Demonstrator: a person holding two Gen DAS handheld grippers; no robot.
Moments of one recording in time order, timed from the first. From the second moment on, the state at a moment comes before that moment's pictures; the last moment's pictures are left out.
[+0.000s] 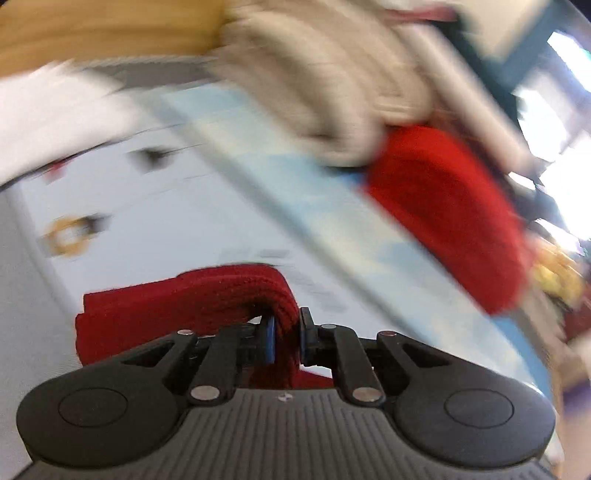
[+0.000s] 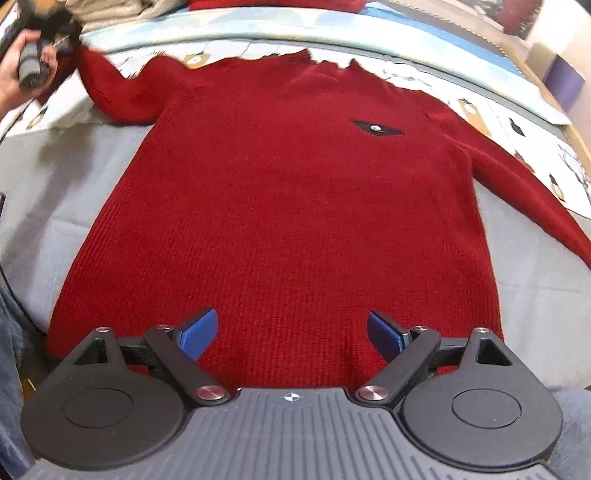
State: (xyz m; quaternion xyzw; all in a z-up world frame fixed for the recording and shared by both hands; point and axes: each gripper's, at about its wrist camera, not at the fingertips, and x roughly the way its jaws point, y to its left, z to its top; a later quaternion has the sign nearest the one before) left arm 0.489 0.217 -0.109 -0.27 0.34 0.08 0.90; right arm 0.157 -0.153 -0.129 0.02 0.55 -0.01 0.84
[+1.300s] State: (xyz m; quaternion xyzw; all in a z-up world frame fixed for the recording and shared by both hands) left arm 0.402 0.006 -0.226 0.13 0.45 -0.12 0.88; right arm 0.486 -0.249 -0.187 0.14 0.46 -0.09 0.87
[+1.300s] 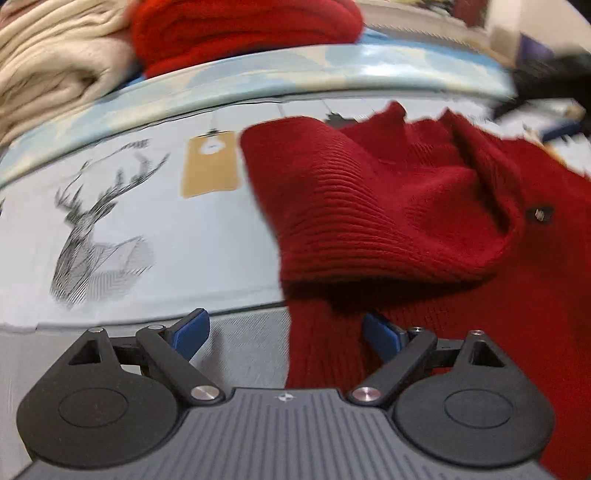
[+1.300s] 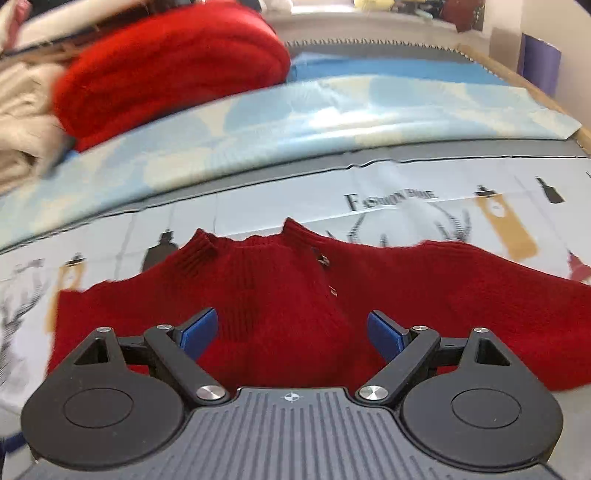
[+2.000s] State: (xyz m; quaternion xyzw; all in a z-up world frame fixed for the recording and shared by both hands) left arm 0.427 0.019 -0.231 0.10 0.49 -0.11 0.86; right arm 0.414 -0.364 -0.215 0.36 0.35 -0.12 0.86
